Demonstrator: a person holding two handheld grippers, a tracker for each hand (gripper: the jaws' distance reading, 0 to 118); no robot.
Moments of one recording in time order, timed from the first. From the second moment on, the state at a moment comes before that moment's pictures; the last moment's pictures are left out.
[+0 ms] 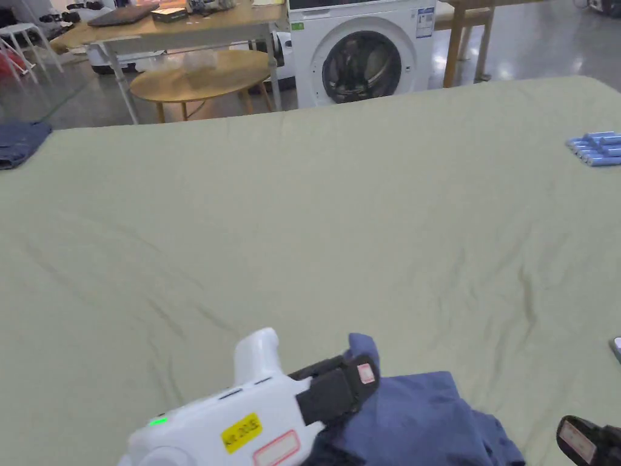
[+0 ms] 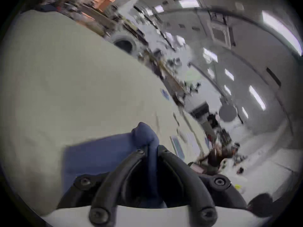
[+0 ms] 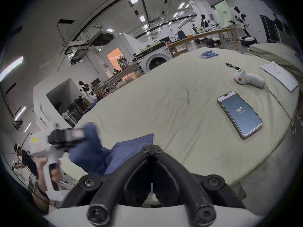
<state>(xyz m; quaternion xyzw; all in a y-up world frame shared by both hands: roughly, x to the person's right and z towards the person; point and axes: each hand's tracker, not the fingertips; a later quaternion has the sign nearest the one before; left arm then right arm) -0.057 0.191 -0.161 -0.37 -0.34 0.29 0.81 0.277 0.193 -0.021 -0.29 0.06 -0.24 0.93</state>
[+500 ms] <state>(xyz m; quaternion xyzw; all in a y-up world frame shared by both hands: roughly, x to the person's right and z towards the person) 0.040 0.144 -0.170 -0.46 -0.36 0.14 0.80 0.291 0.187 0.007 -0.30 0.01 -0.23 0.93</state>
